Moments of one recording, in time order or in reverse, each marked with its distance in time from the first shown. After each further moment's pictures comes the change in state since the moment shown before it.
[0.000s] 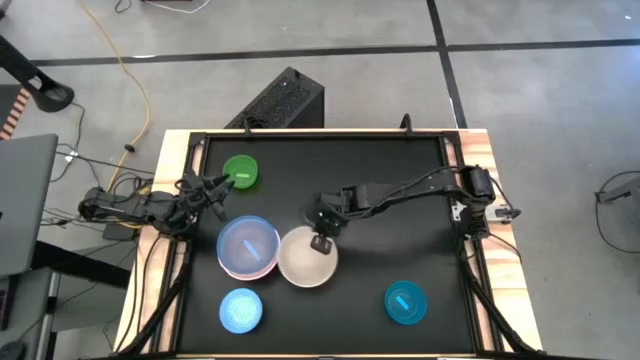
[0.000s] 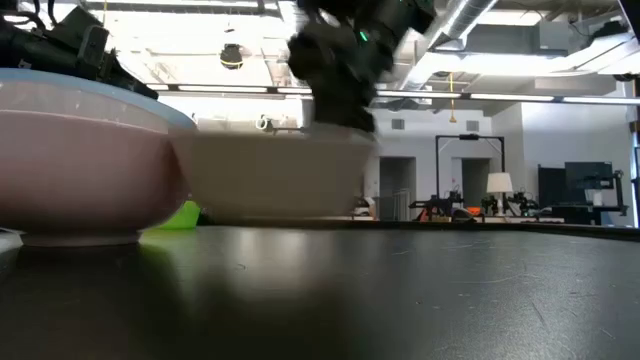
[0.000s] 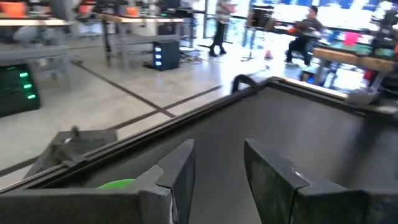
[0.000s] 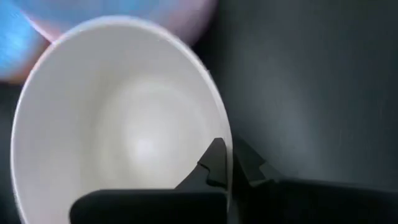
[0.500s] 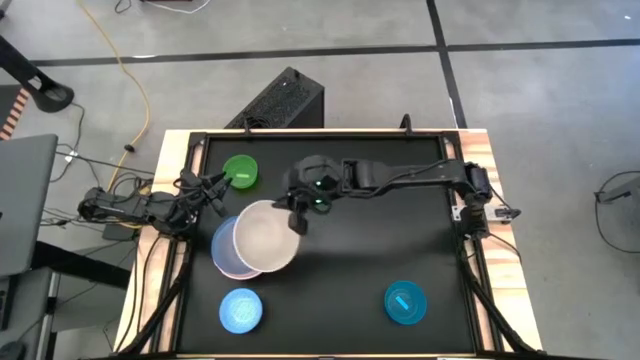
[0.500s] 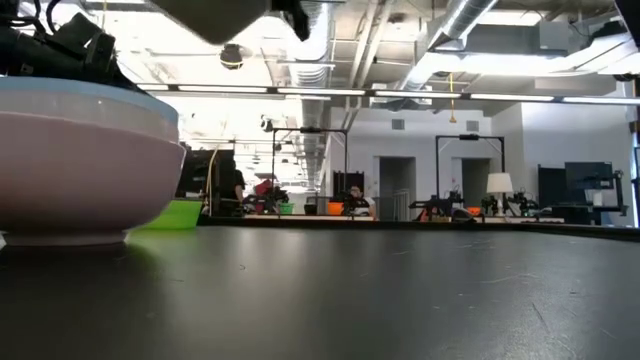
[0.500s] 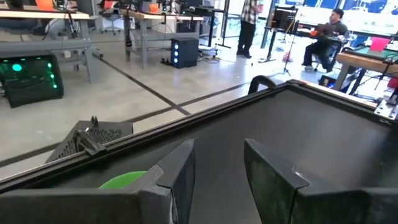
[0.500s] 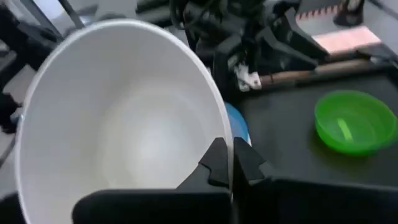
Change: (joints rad) left arm 0.000 0.000 0.000 -0.027 -0.069 -0.050; right arm -0.043 0.036 0.351 0.164 -0.030 -0.163
